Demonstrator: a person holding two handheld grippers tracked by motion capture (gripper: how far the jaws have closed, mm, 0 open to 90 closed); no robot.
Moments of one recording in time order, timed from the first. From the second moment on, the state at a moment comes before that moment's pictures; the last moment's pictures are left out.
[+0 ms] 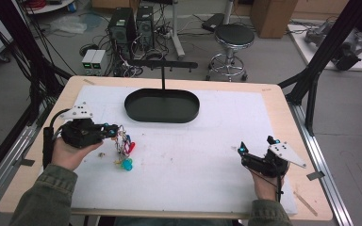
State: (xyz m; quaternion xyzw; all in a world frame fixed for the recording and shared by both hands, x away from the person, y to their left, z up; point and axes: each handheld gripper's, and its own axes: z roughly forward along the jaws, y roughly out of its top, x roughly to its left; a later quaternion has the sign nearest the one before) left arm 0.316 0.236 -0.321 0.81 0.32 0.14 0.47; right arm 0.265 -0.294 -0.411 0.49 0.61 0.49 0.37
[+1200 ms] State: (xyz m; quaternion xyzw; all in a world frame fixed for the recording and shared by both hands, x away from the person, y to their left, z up) left arm 0.344 0.223 -0.252 0.80 0.29 0.17 0.50; right arm 0.265 -0.295 -0.411 0.49 0.61 0.49 0.37
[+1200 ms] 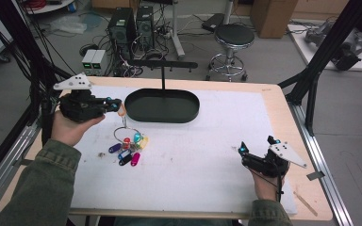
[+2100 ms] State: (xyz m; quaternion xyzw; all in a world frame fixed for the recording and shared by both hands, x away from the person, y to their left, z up) left arm 0.382 0.204 -0.192 0.80 0.25 0.18 0.51; right arm 0.264 -0.299 -0.411 0.50 0.61 0.50 0.37
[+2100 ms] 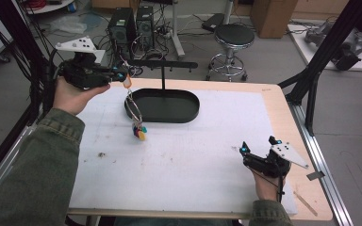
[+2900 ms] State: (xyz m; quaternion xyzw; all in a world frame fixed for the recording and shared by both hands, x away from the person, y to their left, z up) left arm 0.421 0.198 -0.182 0.78 0.28 0.19 0.52; right arm 0.261 -0.302 -0.411 0.50 0.60 0.50 0.37
